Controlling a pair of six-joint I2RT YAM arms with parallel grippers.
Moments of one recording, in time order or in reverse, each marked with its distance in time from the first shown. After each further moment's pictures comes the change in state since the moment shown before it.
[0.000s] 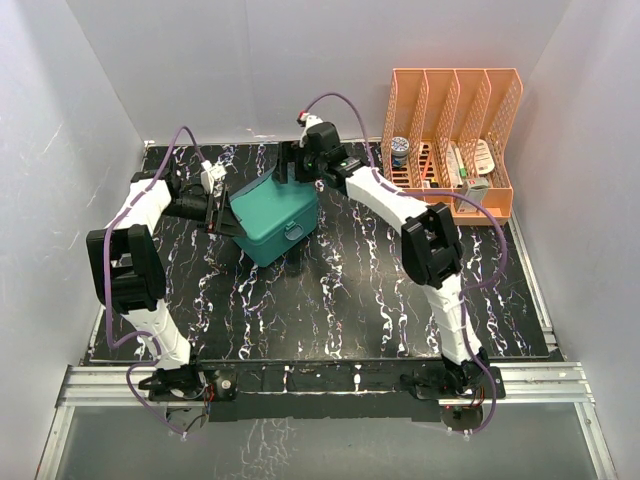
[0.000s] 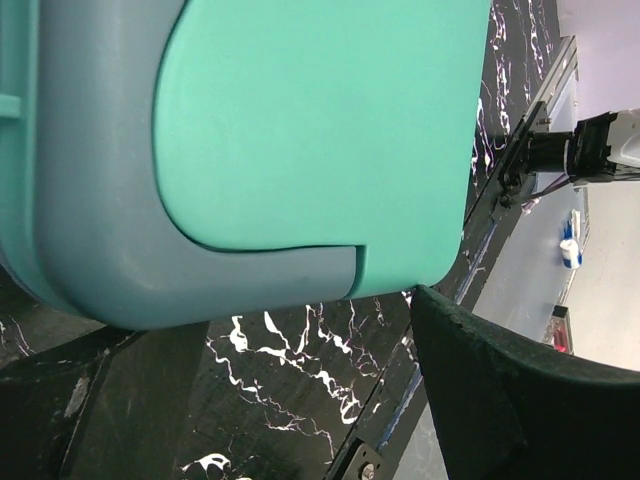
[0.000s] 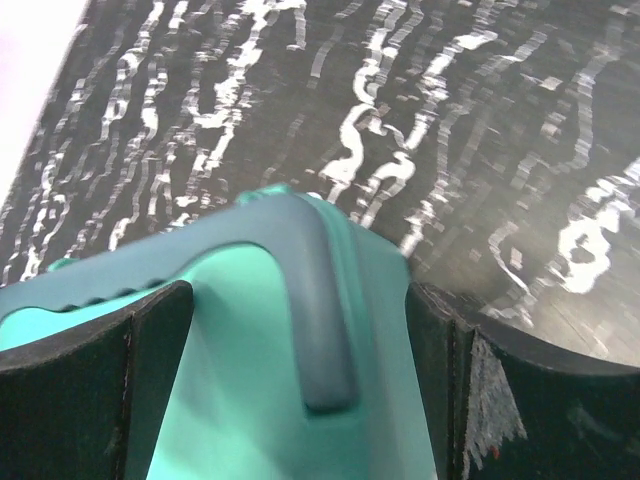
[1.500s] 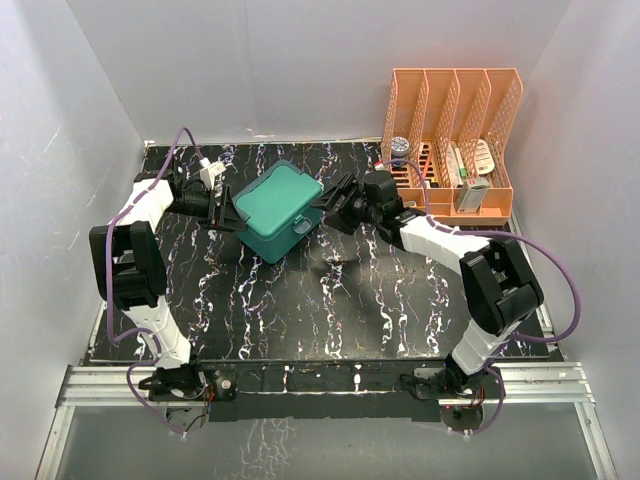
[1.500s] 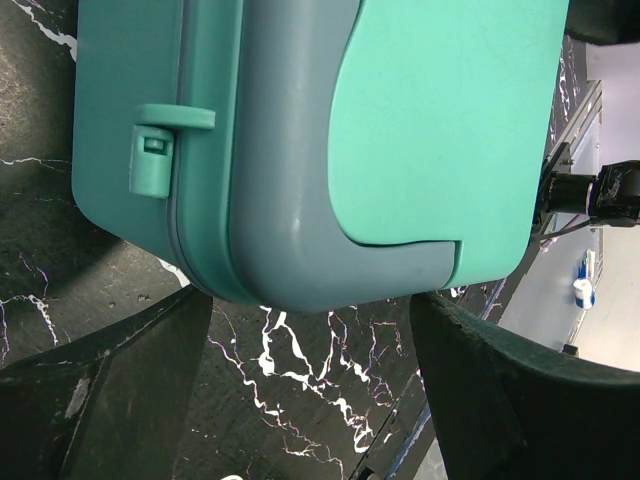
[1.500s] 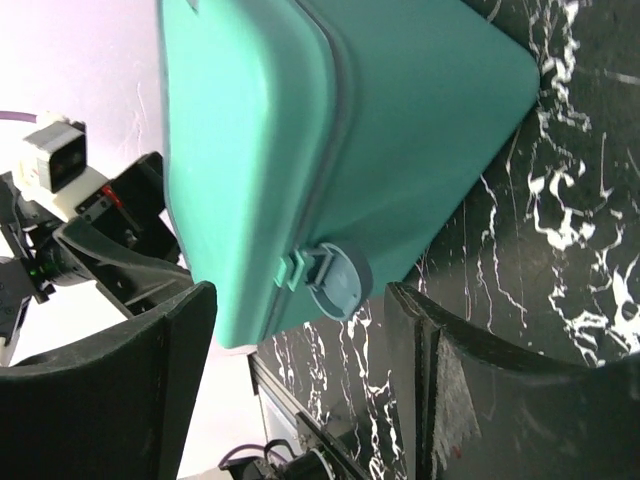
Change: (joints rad) left arm -0.006 0.030 0.002 0.139 -0.047 -0.134; right arm -0.091 -0.613 -0.977 0.387 -0.093 0.769
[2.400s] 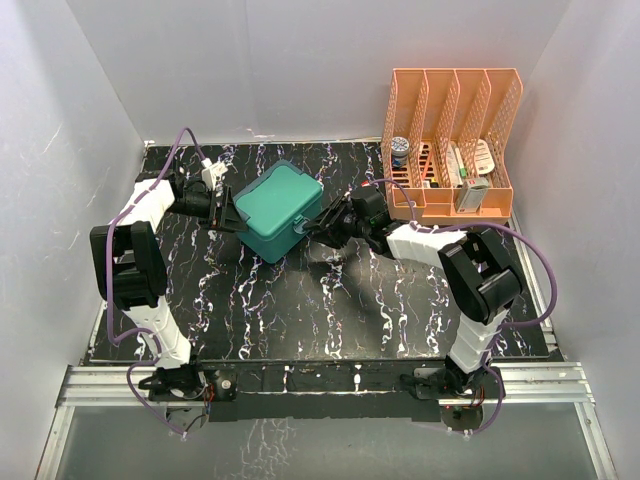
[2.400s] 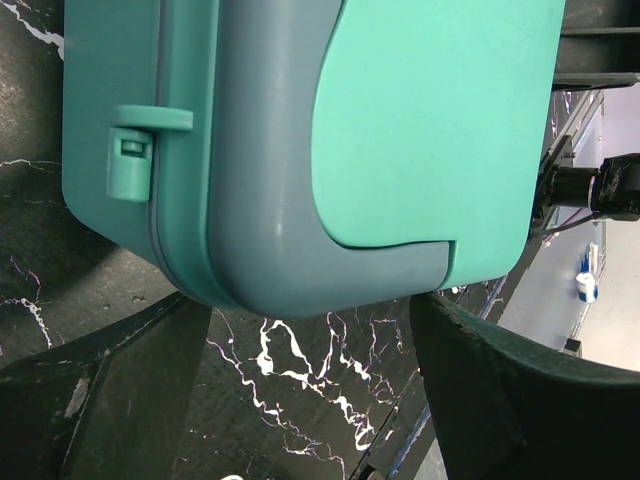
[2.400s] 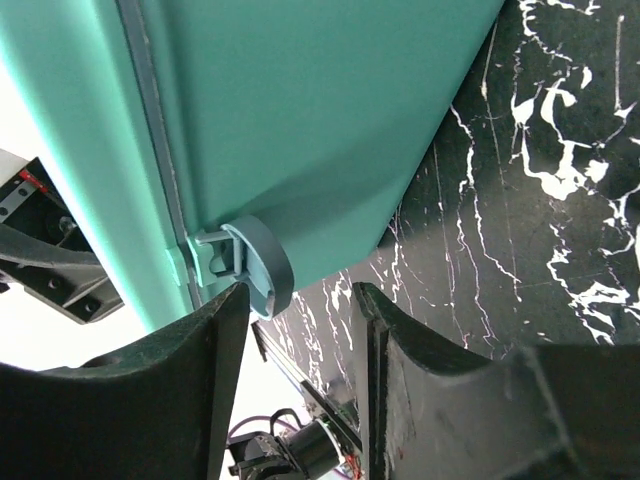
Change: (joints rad) left arm -0.008 -0.002 -0.002 -0.008 0.000 0.017; right arm 0.054 0.109 -0.072 0.089 -0.052 0.108
